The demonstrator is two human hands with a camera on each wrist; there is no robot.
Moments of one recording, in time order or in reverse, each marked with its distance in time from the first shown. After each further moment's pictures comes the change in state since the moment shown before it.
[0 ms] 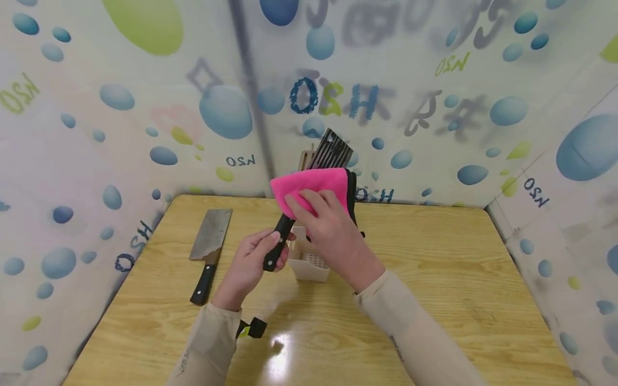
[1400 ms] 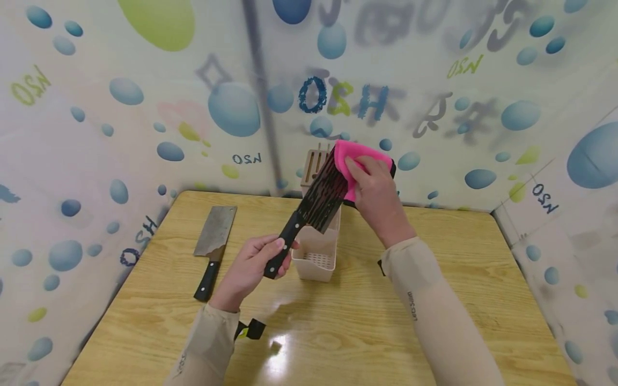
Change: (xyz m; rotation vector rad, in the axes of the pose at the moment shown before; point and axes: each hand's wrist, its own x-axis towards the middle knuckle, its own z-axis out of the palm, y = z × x) left_hand -0.009 0.000 -0.010 -0.022 -0.111 -0.003; right_hand 0.006 0.087 0.001 -0.015 0.101 0.193
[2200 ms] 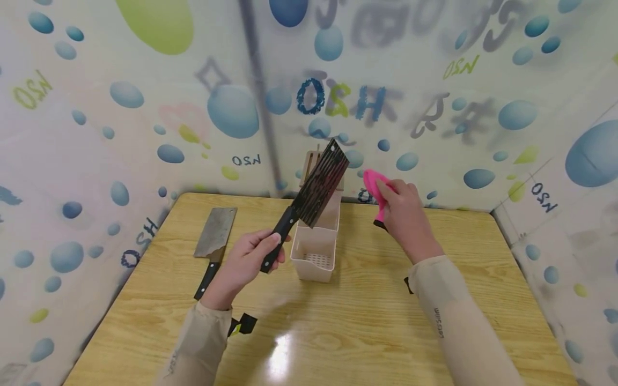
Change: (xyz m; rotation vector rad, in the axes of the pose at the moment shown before) left_hand 0.001 0.019 -0.001 0.276 0.112 -0.038; right_hand -0.053 0.026 -0.023 -0.089 -0.197 0.253
